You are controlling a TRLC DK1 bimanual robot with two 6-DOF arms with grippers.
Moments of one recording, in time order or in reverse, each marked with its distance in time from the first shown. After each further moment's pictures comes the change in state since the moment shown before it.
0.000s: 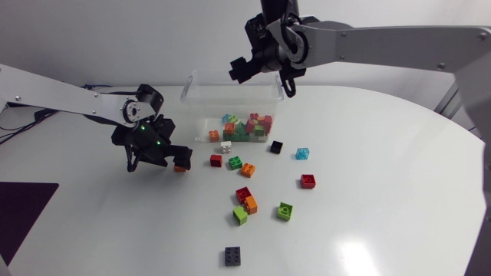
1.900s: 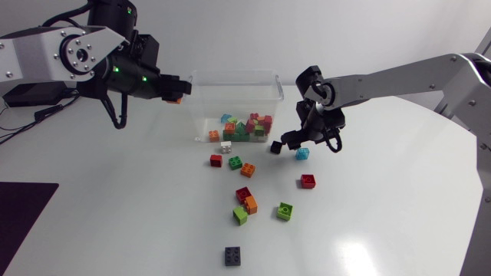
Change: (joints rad) left arm -0.109 -0.380 0.063 0.148 -0.163 -0.095; right arm -0.217 0.066 -0.287 -0.383 0.002 0.218
